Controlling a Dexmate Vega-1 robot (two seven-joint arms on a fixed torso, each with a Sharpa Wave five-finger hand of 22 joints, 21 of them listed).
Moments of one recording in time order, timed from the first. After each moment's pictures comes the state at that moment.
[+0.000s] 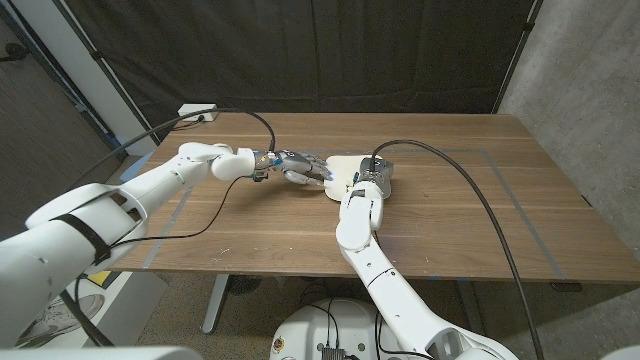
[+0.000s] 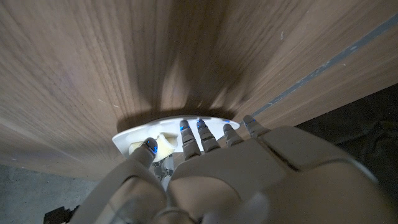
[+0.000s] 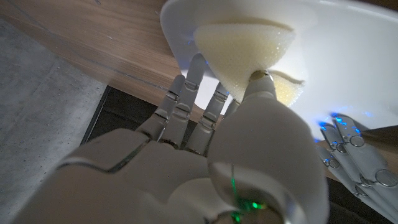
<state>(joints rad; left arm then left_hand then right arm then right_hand) 0.24 0.60 0.90 -0.90 0.85 -0.82 -0.03 0.04 0.09 0.51 0.17 0.21 0.22 -0.18 0.21 0.19 0.10 -0.17 0.21 0.19 -0.12 -0.03 0.19 0.19 -0.17 0.08 0.25 0.21 -0.95 0.17 -0.52 -1.47 -1.81 -0.79 0.45 1.21 0.13 -0.03 -0.10 0.34 0.95 -0.21 0.37 0.21 0.84 -0.19 0.63 0.47 0.73 -0.08 0.83 0.64 0.24 -0.04 0.80 0.35</state>
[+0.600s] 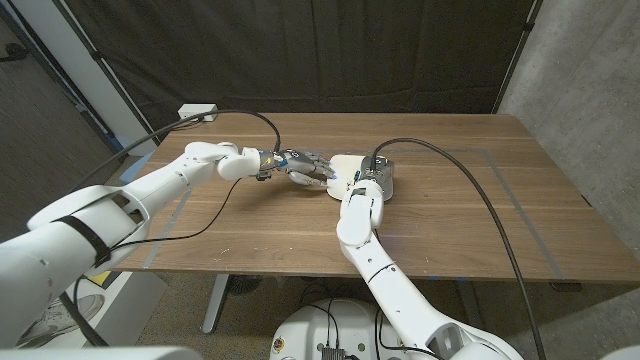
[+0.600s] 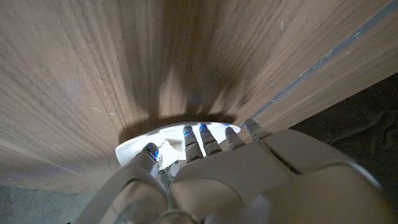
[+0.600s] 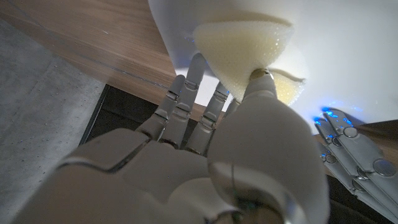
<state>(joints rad) 0.26 0.61 0.90 -0.96 0.91 -0.77 -0.07 0.03 0.08 0.51 0.17 0.21 0.22 -0.17 0.21 0.18 0.12 -0.16 0.22 0.18 -0.12 -0.03 0.19 0.20 -0.17 0.08 0.25 0.22 -0.91 0.15 -0.53 -1.45 -1.75 -0.77 0.39 1.21 0.13 -0.03 -0.10 0.34 0.95 -0.21 0.37 0.21 0.84 -0.19 0.63 0.47 0.73 -0.08 0.82 0.64 0.24 -0.04 0.80 0.34</state>
